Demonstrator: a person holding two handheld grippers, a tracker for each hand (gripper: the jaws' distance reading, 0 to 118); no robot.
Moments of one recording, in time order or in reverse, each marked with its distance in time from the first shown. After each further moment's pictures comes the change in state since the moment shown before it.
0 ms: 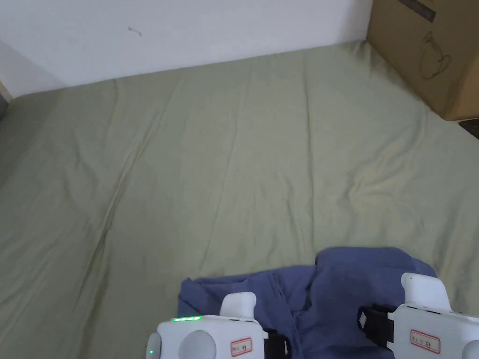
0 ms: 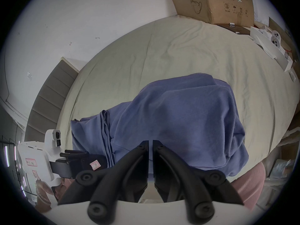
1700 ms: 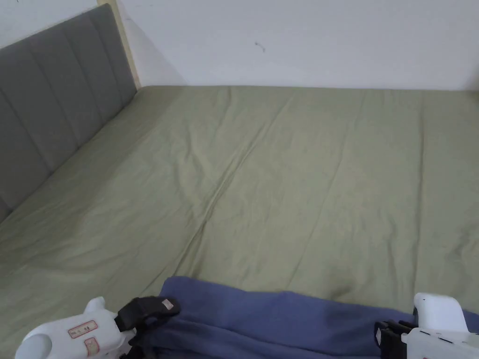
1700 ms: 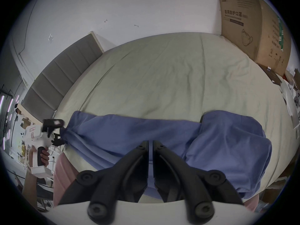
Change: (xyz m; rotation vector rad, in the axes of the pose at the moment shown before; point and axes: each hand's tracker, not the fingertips) left arm -0.241 -0.083 0.181 0.567 -0.065 0.890; right arm -0.117 0.019 -0.035 0.011 0.063 0.343
